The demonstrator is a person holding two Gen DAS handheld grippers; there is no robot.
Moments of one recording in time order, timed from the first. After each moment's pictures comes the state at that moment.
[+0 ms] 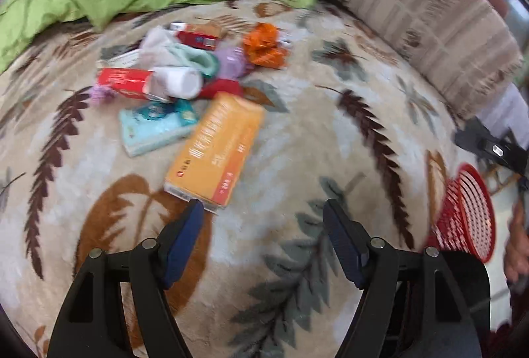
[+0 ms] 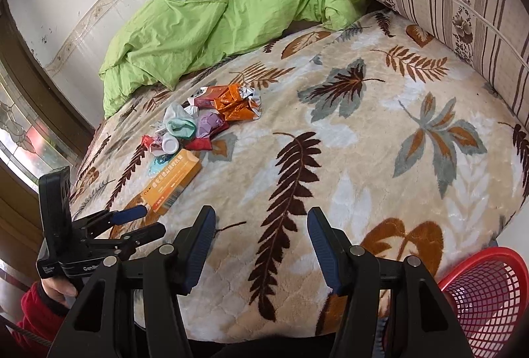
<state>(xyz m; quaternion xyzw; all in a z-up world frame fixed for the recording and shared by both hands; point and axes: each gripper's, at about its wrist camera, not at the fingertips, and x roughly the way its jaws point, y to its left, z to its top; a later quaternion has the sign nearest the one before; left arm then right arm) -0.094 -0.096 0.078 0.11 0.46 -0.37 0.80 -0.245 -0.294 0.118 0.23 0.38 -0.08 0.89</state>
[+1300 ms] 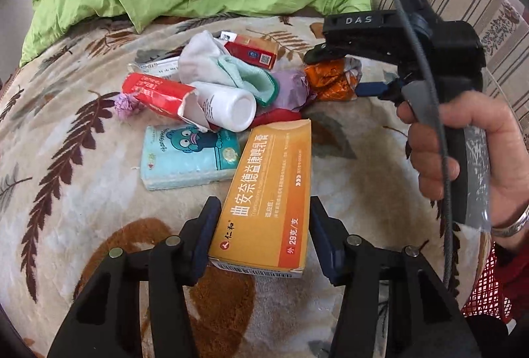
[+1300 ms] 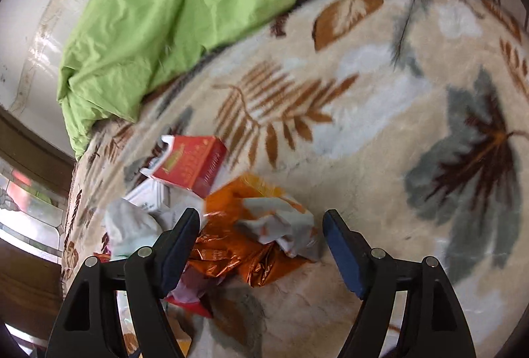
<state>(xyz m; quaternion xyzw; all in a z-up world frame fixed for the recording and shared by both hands) -0.052 -0.113 0.051 0.08 0.44 -0.30 0.85 0.020 -0.336 0.041 0.31 0.43 -0.07 0.85</state>
